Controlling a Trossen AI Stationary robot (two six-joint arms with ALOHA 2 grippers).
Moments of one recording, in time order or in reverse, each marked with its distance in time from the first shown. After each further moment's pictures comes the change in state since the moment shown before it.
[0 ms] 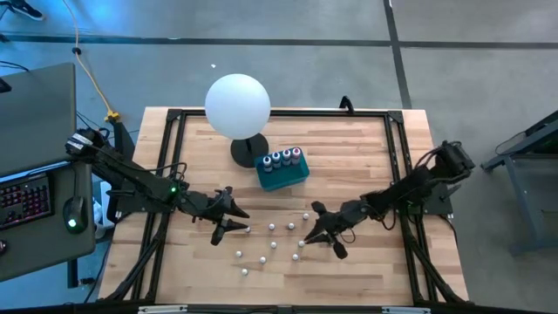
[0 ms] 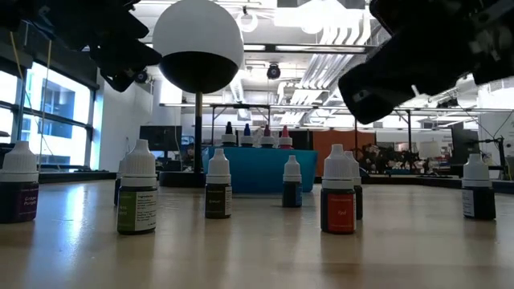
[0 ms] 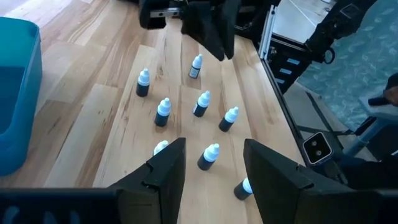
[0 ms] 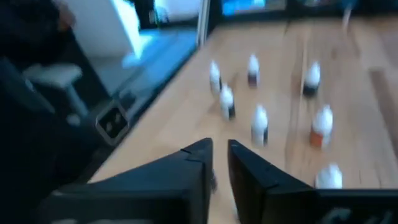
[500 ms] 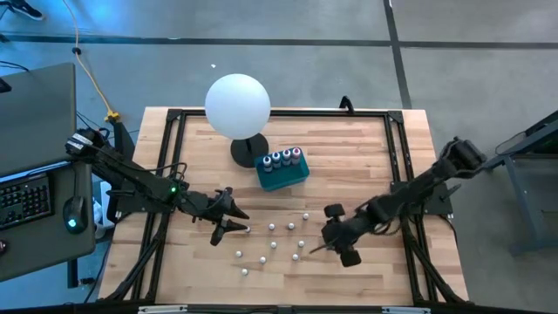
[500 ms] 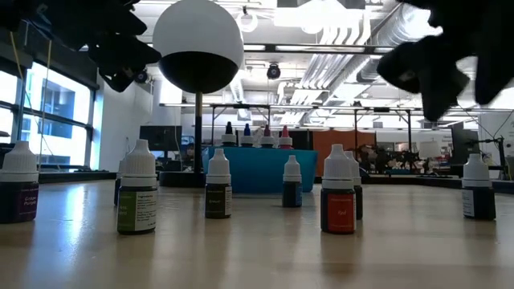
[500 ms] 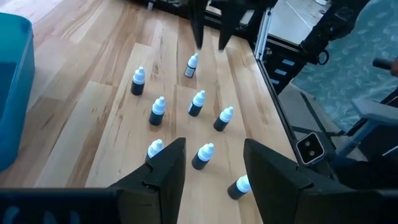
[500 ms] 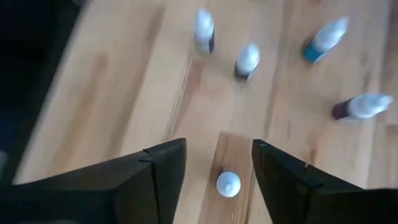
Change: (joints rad) left arm 0.000 0.000 0.000 0.005 0.015 -0.019; right arm 0.137 -0.099 0.396 -1.182 0.144 0.080
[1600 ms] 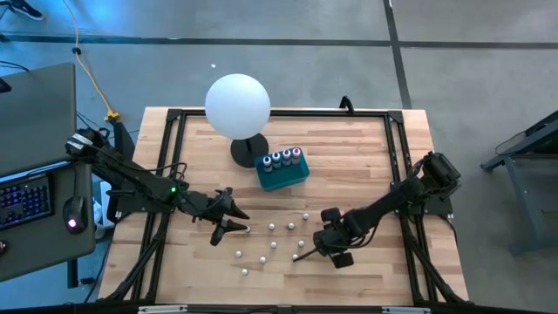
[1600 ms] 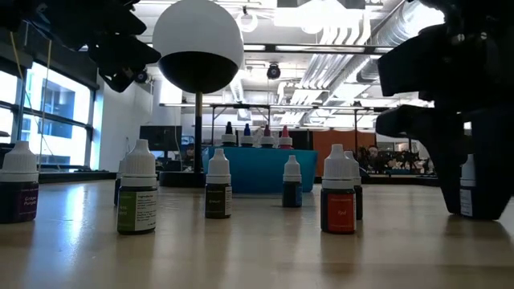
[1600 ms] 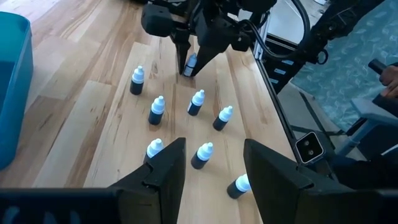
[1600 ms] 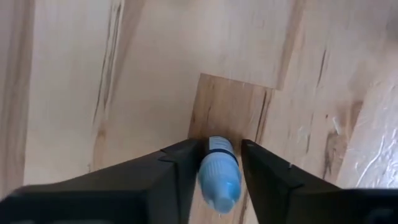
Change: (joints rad) left arm 0.000 0.000 0.000 -0.001 0.005 -0.001; right arm -0.016 0.290 0.120 -0.178 -0.031 0.024
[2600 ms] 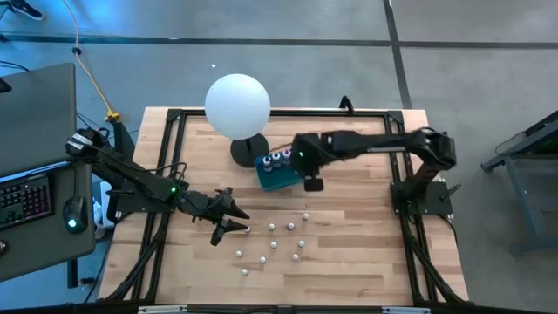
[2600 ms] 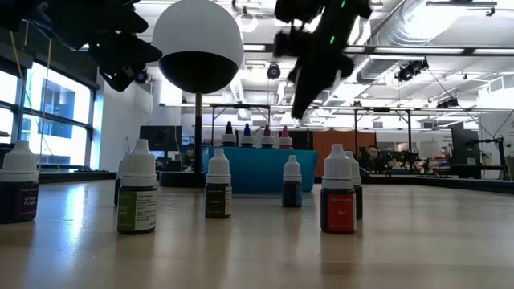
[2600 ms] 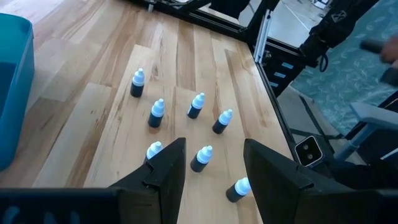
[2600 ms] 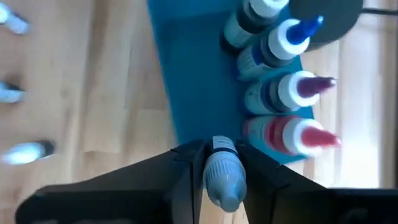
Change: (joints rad) left arm 0.000 0.000 0.000 0.009 -0.007 -0.008; right arm -0.643 -0.078 0.337 -0.173 0.034 -0.580
